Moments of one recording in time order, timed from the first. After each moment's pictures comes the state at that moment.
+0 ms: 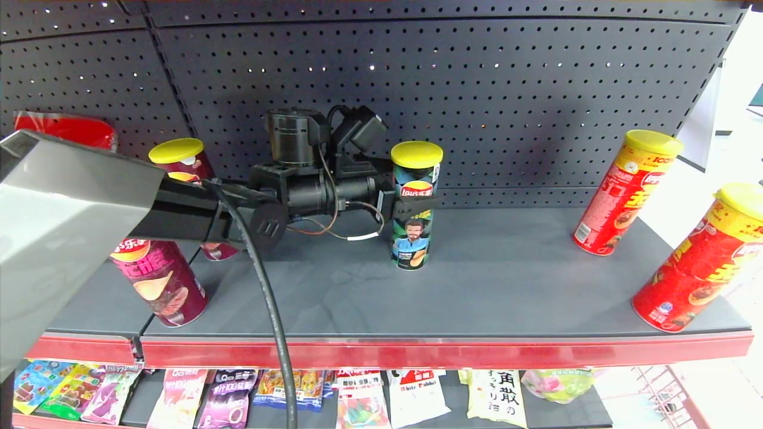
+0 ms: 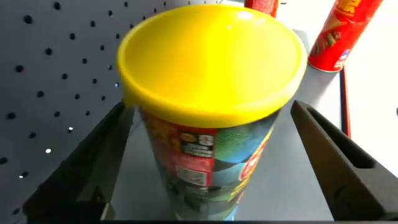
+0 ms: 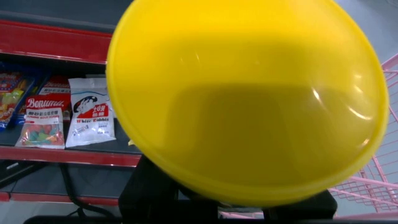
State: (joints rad) left arm -0.52 2.13 -1.45 -0.56 -0.63 0.17; right arm 0.13 0.10 -0.11 0.17 -0.16 -0.13
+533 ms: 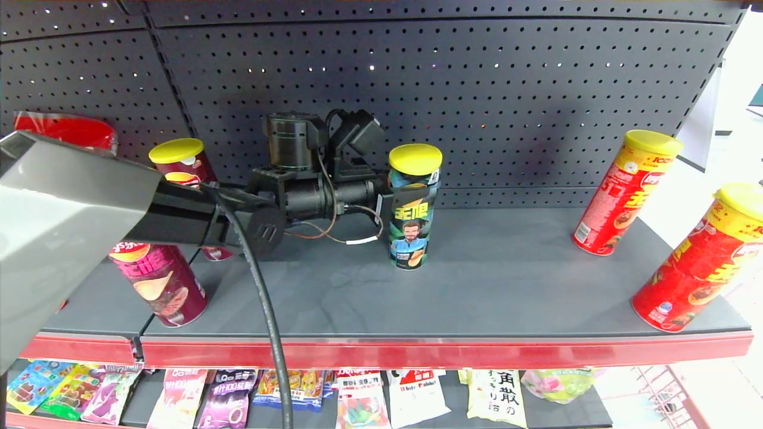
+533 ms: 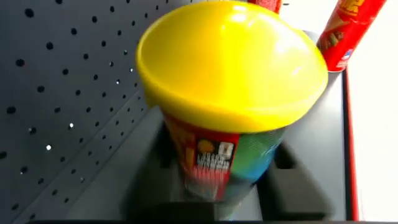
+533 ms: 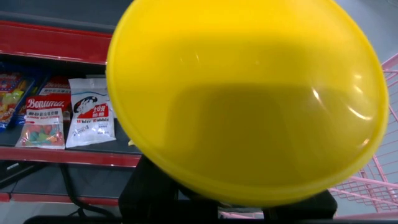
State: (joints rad) left arm -0.52 2.11 -1.41 -0.57 -0.62 0.16; right arm 0.13 0.10 -0.11 0.17 -0.16 -0.13
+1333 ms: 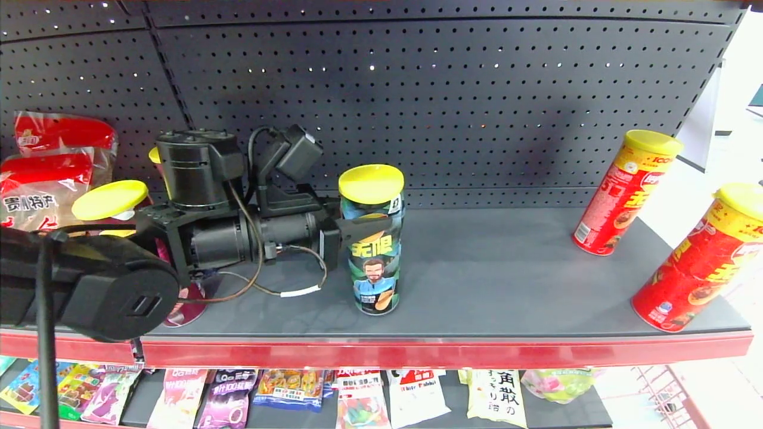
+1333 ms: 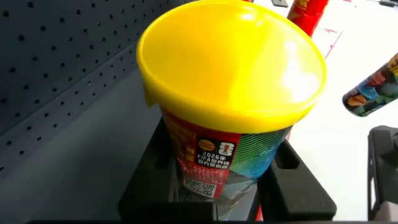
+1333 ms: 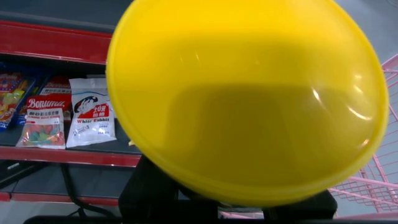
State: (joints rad) left arm -0.50 1.78 -0.90 -0.75 -0.59 0.08; right arm 0.13 0.10 -0.11 0.17 -0.16 -0.13
